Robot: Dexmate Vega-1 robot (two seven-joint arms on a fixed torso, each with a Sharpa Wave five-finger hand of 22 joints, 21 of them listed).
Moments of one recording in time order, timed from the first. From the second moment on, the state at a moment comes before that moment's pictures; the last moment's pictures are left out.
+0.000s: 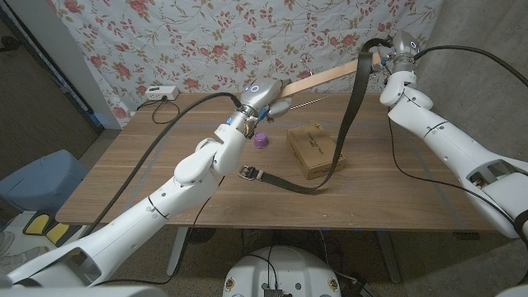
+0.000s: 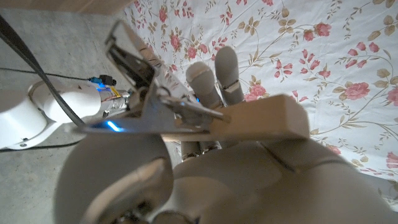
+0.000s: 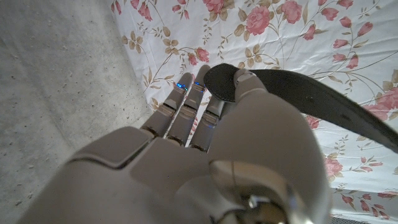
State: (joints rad) left arm 0.84 0.61 0.63 -2.06 0.82 0.21 0.33; left_hand 0.75 0.11 0.78 0.10 0.46 0.59 -0.01 0.81 0.70 0.64 -0.12 1.47 1.21 1.30 -0.21 1.06 1.20 0.81 -0.09 1.55 0.46; right arm -0.37 -0.62 -0.57 -1.33 -0.26 -0.39 -0.55; right_hand 1.14 0.10 0.13 -0.10 0.38 0.77 -0.08 0.65 0.31 0.85 -0.18 0.50 0.50 0.69 -0.07 0.32 0.50 0.46 -0.05 0.42 0.23
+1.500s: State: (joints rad) left arm 0.73 0.52 0.68 -2.00 0.75 0.29 0.31; left_hand 0.76 0.12 0.78 0.10 0.46 0.58 -0.01 0.82 0.69 0.64 -0.12 1.48 1.22 1.30 -0.21 1.06 1.21 0.81 -0.09 1.55 0.46; right arm -0.75 -0.66 -0.46 -1.41 -0.03 -0.17 -0.63; right_hand 1.16 0.12 0.11 -0.09 0.39 0.78 -0.08 0.65 0.31 0.86 -0.17 0.49 0.51 0.69 -0.07 0.29 0.50 0.45 -0.04 0.43 0.22
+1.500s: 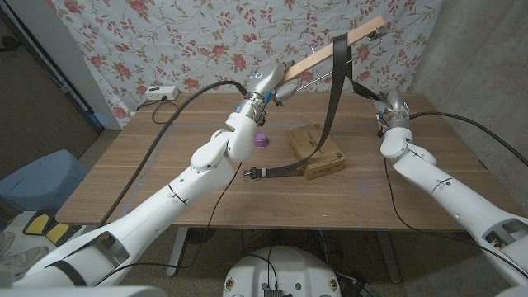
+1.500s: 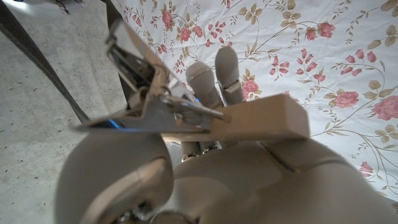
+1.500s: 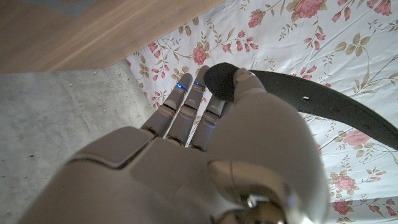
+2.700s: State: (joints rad) left arm 0.58 0.58 0.78 -2.00 1.00 0.41 0.05; left_hand 0.76 0.12 0.78 0.10 0.46 0.58 -0.01 0.84 0.68 0.65 -0.13 1.48 1.21 1.30 -0.21 1.07 1.21 0.81 -0.09 1.56 0.47; right arm -1.14 -0.66 -0.31 -1.54 0.16 0.05 -0.68; right_hand 1.17 0.13 0.10 -0.09 0.40 0.78 -0.08 0.65 0.31 0.87 -0.16 0.48 0.51 0.69 -0.07 0.28 0.51 0.43 -0.05 0.45 0.22
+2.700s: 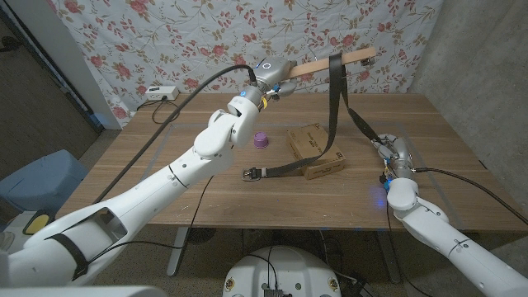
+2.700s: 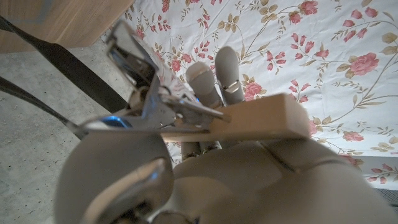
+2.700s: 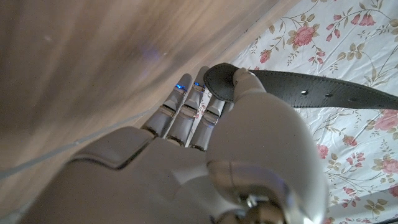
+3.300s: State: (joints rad) left arm 0.56 0.55 0.78 -1.96 1.05 0.38 0.03; left_hand 0.76 0.12 0.78 0.10 0.46 0.58 -0.02 0.85 0.68 0.65 -0.13 1.48 1.22 1.30 -0.21 1.07 1.21 0.81 -0.09 1.56 0.47; right arm -1.33 -0.71 -0.18 -1.47 0.47 0.44 -0.32; right_hand 1.19 0.13 0.09 -0.09 0.40 0.78 -0.08 0.65 0.31 0.87 -0.16 0.48 0.52 0.68 -0.07 0.27 0.52 0.41 -0.05 0.45 0.22
